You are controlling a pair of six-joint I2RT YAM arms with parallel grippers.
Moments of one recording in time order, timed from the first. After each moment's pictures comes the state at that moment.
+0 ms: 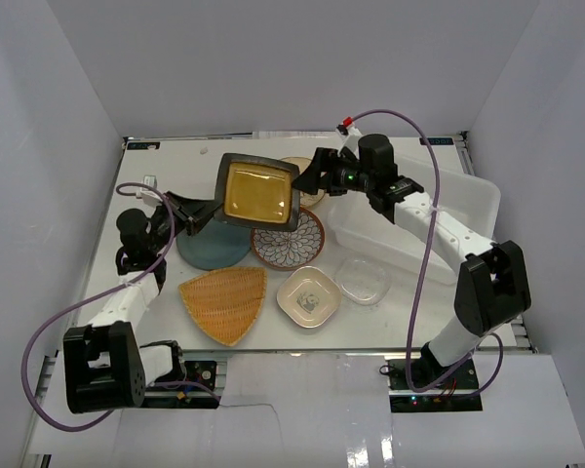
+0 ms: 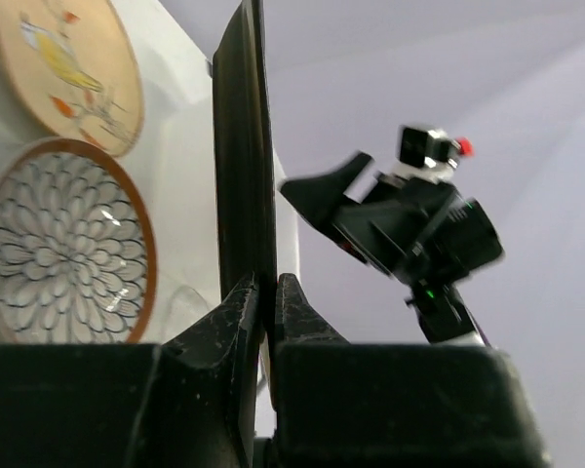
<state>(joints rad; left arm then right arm) 0.12 1.15 0.51 0.64 0.76 -1.31 0.51 1.61 1.30 -0.04 -0.48 0.51</state>
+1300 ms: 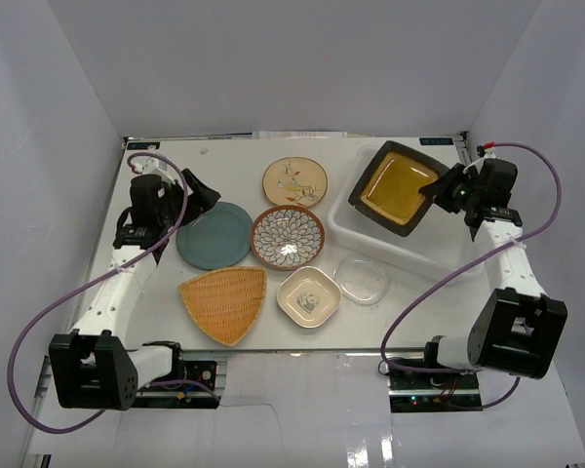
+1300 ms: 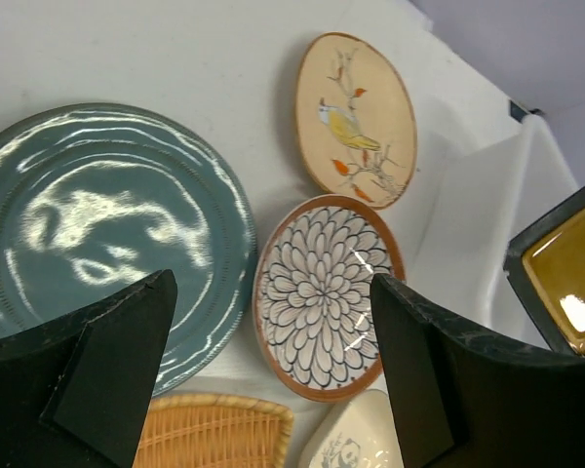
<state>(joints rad) -0.05 1.15 0.90 -0.18 0.24 -0.61 -0.18 1.30 1.00 -0.17 -0.46 0.51</state>
